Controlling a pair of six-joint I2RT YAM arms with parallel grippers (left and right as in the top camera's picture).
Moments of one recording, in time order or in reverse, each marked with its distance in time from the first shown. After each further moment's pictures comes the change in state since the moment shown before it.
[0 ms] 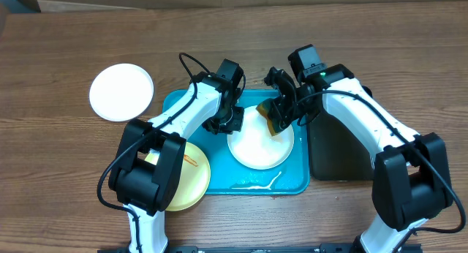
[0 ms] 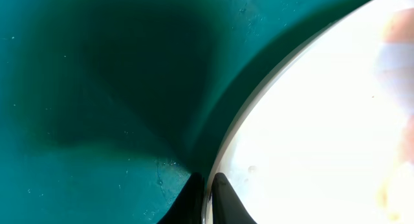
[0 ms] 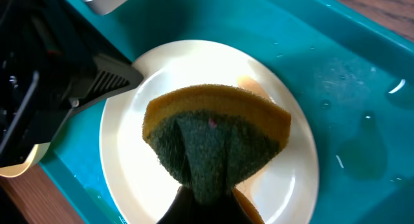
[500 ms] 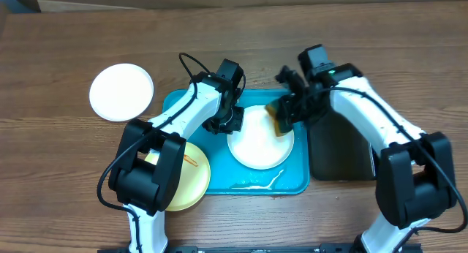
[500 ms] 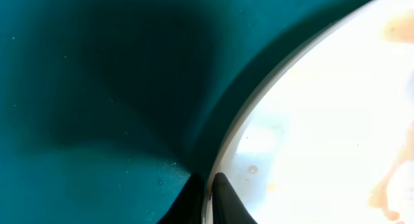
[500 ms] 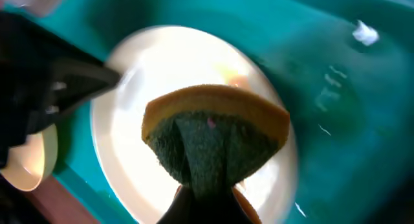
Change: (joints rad) left arm 0.000 0.000 0.000 0.000 0.000 0.000; right arm -0.092 0.000 -0.003 -0.072 -0.006 0.132
